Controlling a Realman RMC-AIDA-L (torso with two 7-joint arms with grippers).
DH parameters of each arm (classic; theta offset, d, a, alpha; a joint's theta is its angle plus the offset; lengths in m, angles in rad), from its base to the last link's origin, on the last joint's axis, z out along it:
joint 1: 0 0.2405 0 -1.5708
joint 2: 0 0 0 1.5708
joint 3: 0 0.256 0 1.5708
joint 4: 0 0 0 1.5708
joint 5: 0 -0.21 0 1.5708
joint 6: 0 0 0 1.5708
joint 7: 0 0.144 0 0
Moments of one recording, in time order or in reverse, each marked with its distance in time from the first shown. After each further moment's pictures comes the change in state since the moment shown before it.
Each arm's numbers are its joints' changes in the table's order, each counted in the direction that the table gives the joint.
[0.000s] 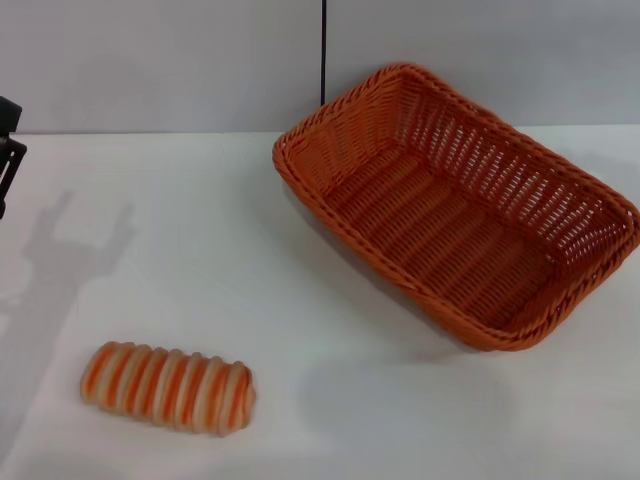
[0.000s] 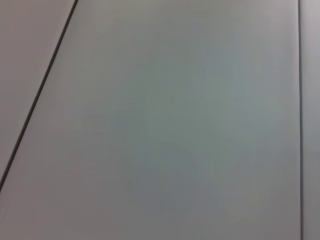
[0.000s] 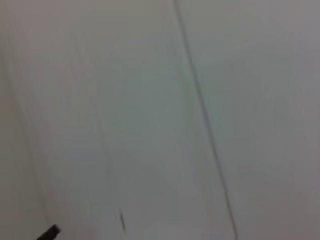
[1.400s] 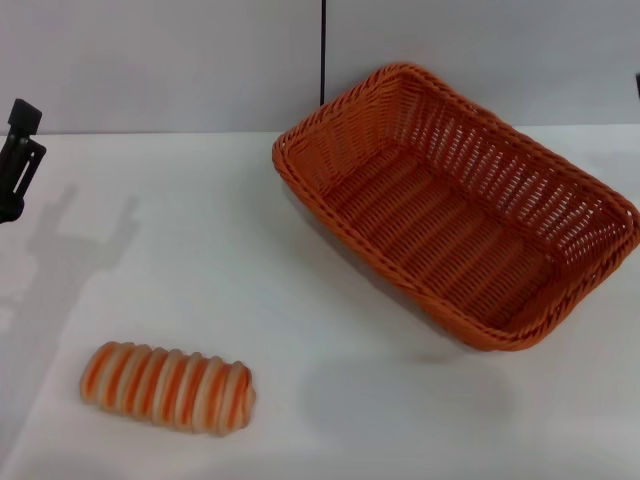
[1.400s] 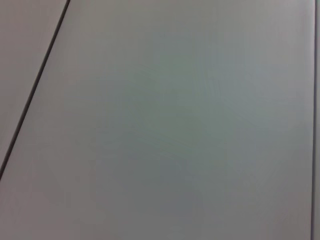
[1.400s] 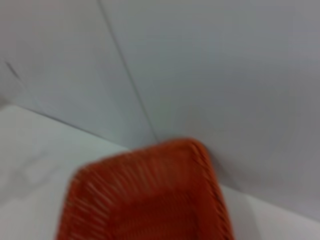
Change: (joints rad) left arm -0.016 -0.001 -0.001 0.007 0.000 -0.081 -0.001; right arm 0.251 -0.098 -0.043 0.215 0.664 0.061 0.530
